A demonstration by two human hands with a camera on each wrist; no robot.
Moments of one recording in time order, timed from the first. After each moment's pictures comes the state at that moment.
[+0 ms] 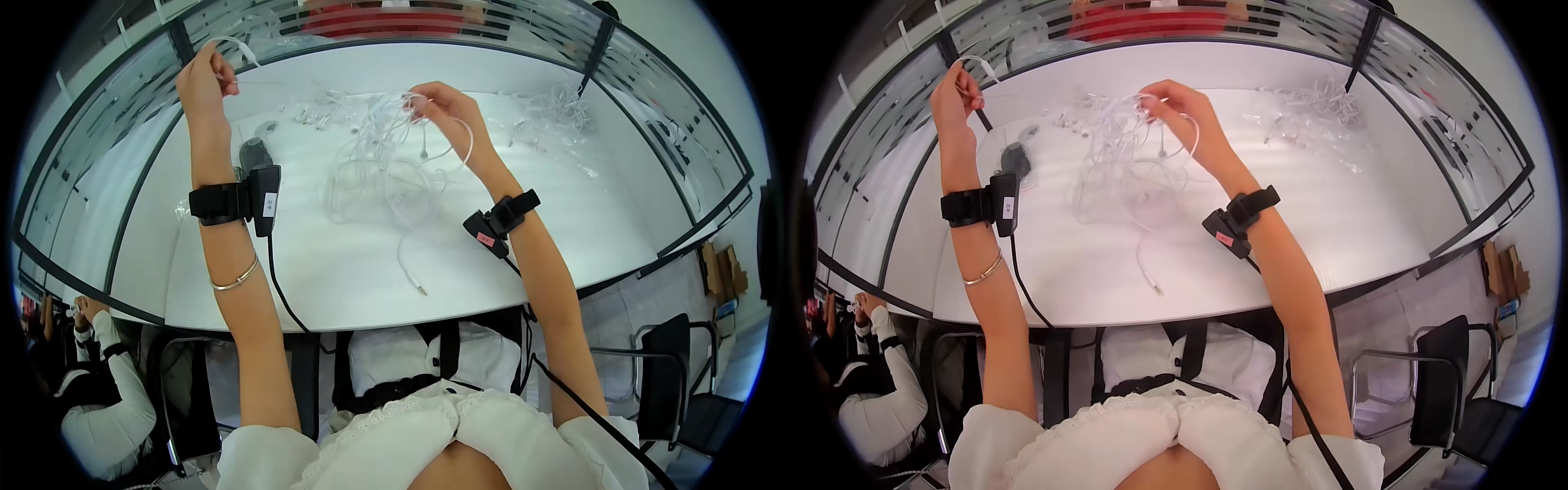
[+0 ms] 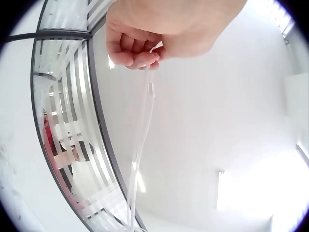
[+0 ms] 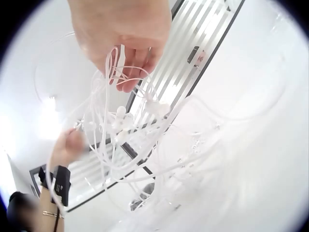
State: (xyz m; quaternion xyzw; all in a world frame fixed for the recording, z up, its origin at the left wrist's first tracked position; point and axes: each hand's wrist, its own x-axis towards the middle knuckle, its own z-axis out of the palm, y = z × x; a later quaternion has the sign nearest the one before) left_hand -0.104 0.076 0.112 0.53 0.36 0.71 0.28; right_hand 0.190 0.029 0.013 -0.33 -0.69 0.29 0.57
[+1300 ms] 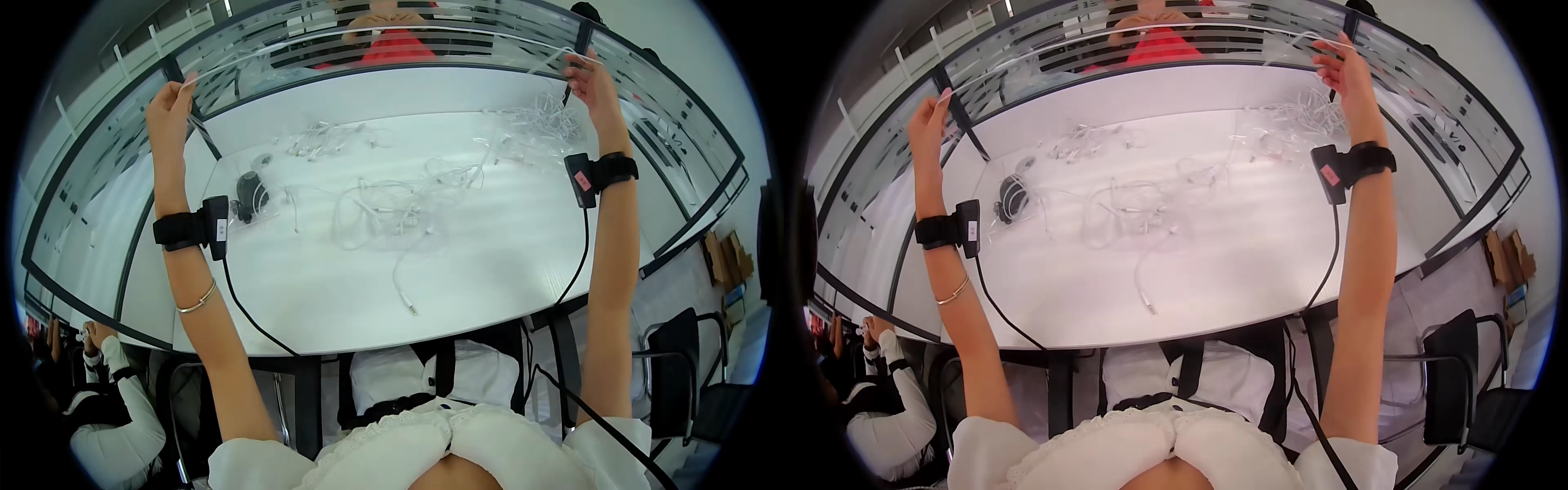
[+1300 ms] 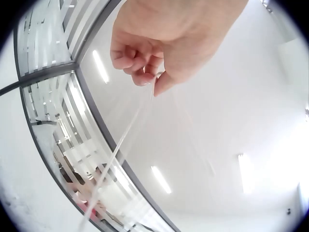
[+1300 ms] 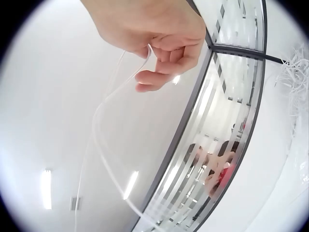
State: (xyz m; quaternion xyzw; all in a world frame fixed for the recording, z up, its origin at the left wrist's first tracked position) left_hand -0.161 0.117 0.136 0.65 0.41 0.63 0.03; right_hand 0.434 0.014 0.117 -0.49 -0.45 0.27 0.69
